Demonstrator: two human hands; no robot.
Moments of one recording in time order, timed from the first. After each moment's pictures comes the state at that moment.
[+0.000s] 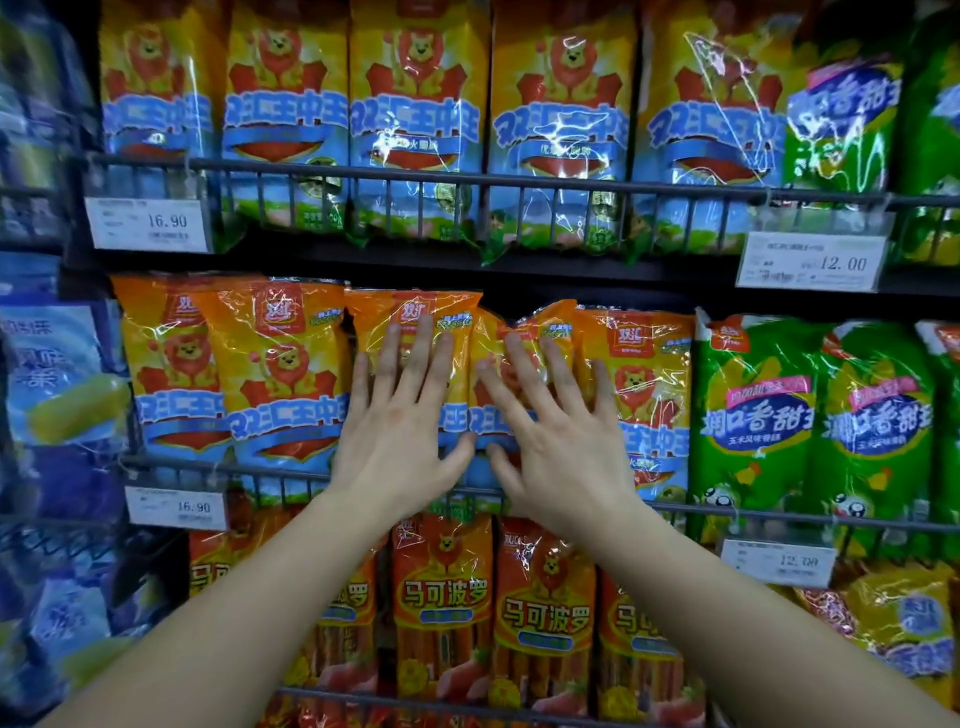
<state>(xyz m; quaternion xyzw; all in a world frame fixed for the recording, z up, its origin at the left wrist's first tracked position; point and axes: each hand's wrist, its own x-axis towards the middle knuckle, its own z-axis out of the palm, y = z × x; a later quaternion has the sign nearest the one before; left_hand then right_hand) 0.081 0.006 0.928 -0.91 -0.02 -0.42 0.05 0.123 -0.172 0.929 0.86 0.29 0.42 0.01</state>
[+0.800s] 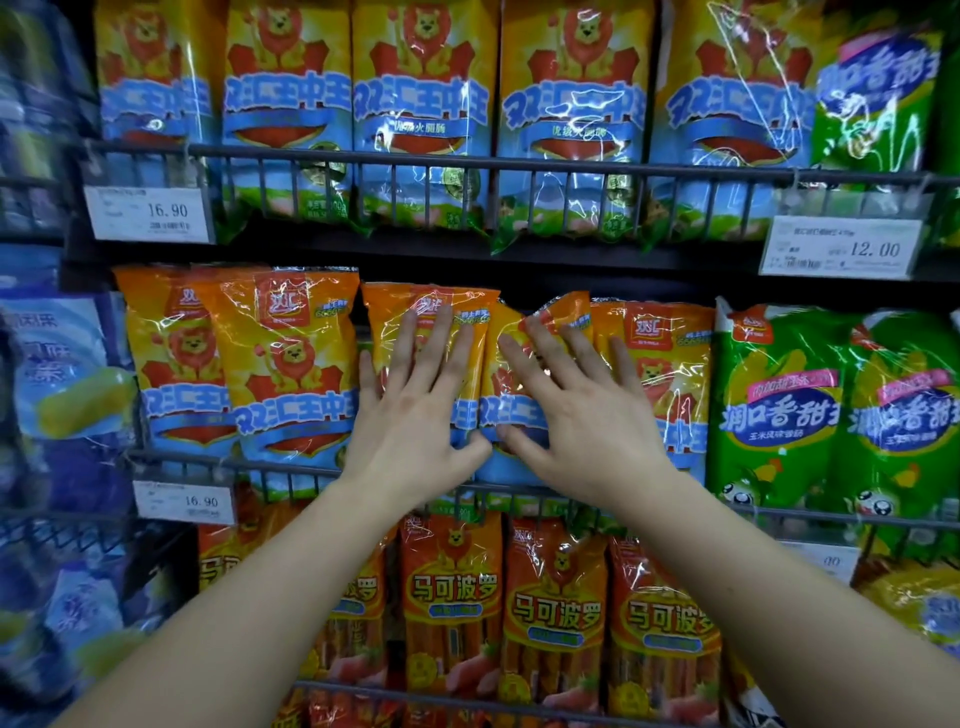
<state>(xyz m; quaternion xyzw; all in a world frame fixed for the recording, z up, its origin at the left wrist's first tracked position) 0.085 0.006 0.933 -0.92 0.00 -0.40 0.02 0.132 -0.182 0.951 0.87 0.31 0.38 0.01</state>
